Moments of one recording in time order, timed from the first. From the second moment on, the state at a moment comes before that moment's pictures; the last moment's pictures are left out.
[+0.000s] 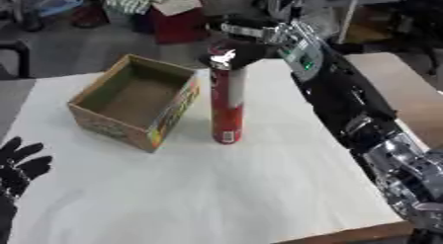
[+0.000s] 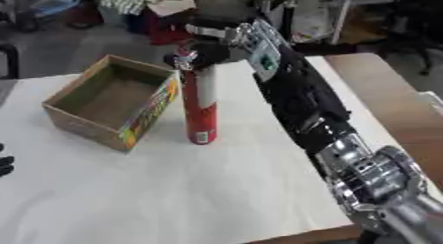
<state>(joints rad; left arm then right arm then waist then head) -0.06 0.15 0.03 -1.75 0.07 -0.19 -0.32 -1.11 -0.29 0.12 -0.83 0.66 -0.61 0.57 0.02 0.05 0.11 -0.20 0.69</state>
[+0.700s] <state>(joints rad) -0.06 0.15 0.03 -1.75 0.07 -0.19 -0.31 -1.10 -0.29 0.11 -0.81 0.69 -0.60 0.57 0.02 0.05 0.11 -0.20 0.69</state>
